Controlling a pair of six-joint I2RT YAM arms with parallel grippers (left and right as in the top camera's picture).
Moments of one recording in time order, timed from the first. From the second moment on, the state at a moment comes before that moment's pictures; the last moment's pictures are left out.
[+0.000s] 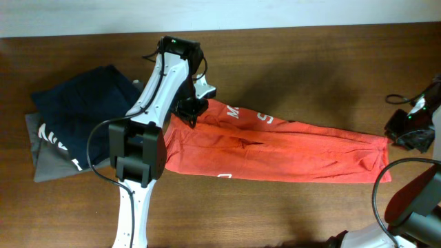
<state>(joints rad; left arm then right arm) -0.33 2.40 2.23 -1.69 0.17 0.32 -0.59 1.77 1.48 -1.20 -0.01 0.16</state>
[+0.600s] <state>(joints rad) -0.33 2.27 2.21 -1.69 0.21 0.32 -0.62 1.82 1.48 -1.19 -0.06 0.16</state>
